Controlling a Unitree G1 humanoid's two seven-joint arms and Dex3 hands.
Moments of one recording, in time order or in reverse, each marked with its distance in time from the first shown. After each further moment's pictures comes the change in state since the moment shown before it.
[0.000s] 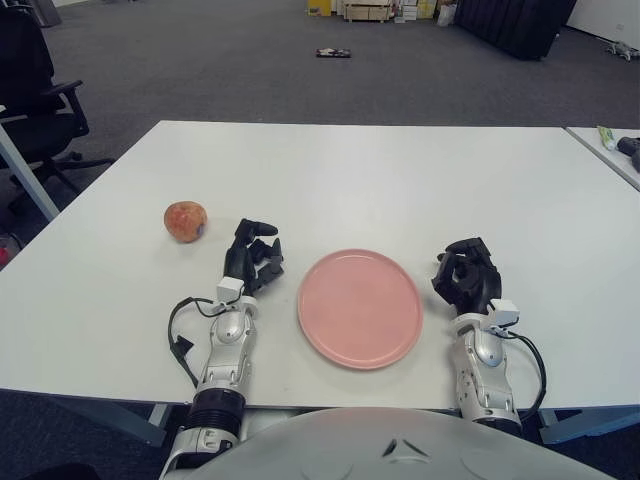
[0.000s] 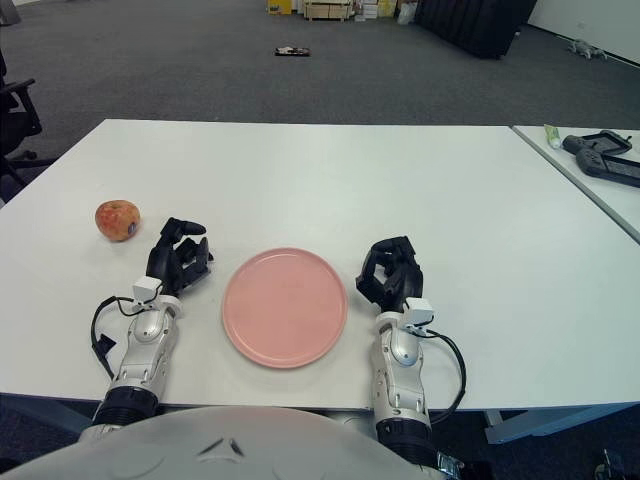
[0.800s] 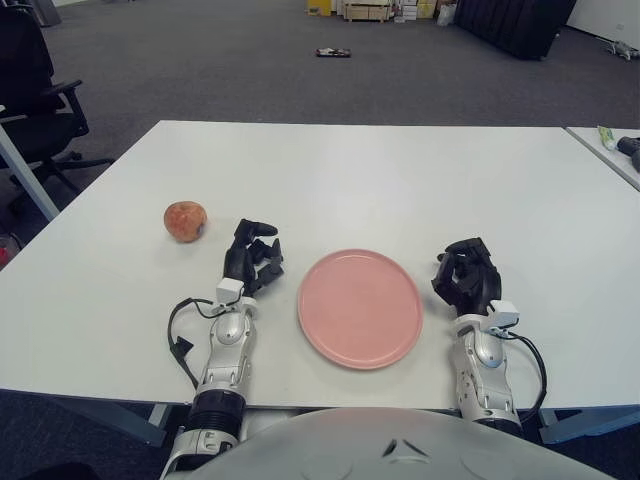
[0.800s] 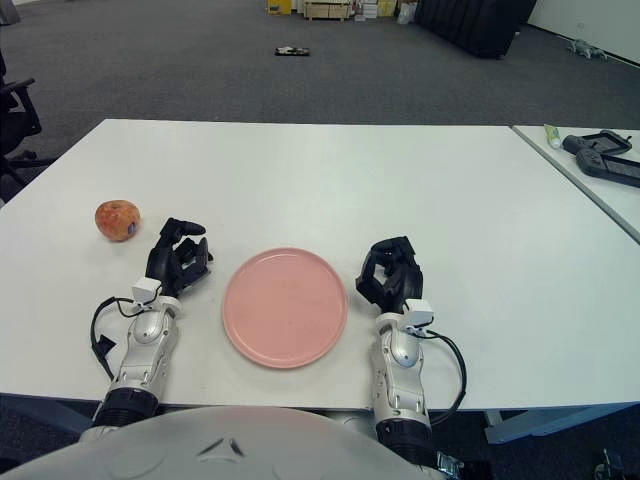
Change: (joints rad) left arm 0.012 -0.002 -0.003 -0.011 0.000 -0.016 0.002; right arm 0.000 0.000 -0.002 0.009 -0.008 -0.013 -0.006
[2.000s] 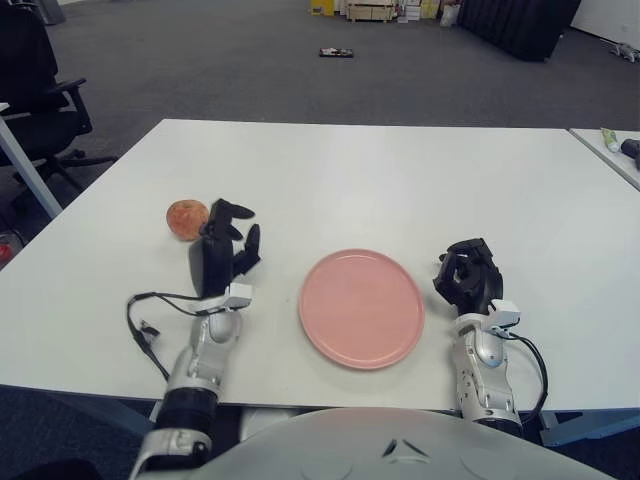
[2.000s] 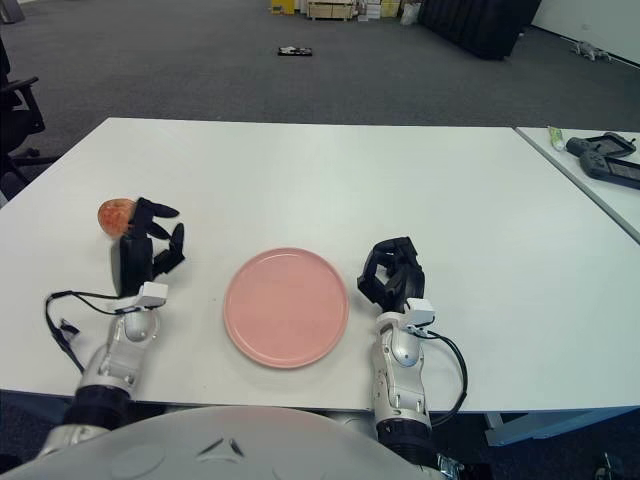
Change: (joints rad) left arm -0.064 0.208 -0.005 -0.064 0.748 -0.043 0.687; right arm 0.001 0.001 0.000 -0.010 0.004 0.024 -0.024
